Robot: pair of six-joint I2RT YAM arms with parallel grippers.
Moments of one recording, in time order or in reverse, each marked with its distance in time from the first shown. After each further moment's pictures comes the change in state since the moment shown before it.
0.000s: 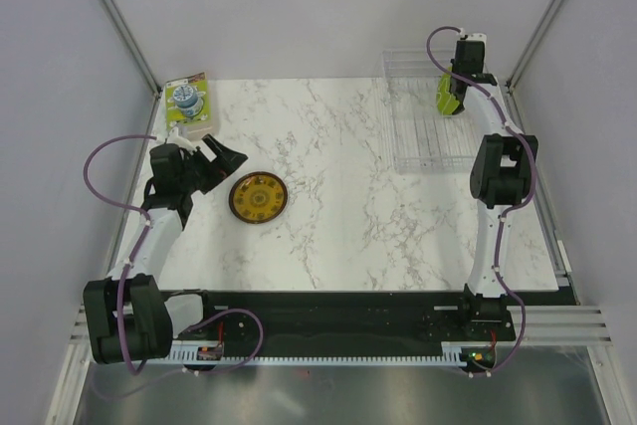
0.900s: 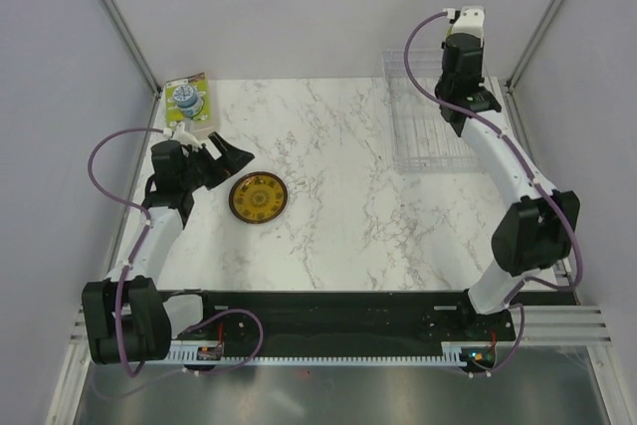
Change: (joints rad) left arm -0.024 -0.005 0.026 -0.009 0.065 0.032; right arm 0.232 -0.610 -0.502 0.333 0.341 -0.220
